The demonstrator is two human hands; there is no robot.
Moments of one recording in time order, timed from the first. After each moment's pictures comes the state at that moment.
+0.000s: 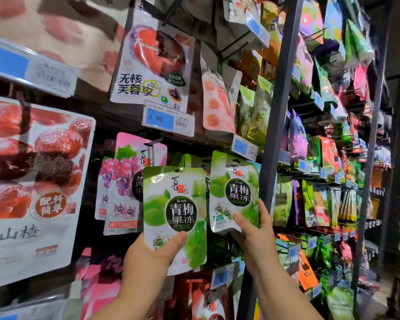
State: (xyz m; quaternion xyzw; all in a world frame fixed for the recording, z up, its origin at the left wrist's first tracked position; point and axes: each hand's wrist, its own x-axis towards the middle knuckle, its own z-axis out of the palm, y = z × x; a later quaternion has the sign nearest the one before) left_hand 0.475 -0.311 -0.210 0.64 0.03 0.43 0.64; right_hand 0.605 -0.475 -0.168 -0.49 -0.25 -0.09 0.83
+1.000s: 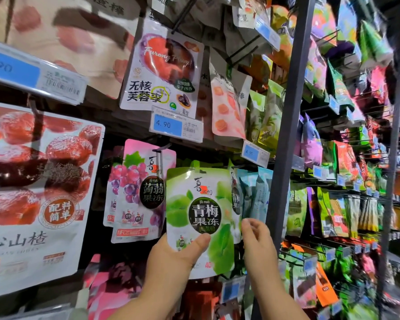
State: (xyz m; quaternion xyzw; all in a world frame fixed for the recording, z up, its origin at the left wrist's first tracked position) left_hand 0.485 -0.326 -0.195 0.62 -0.02 0.41 0.67; right_hand 0.593 -0.459 -0.176 -0.71 -0.23 -0.23 0.63
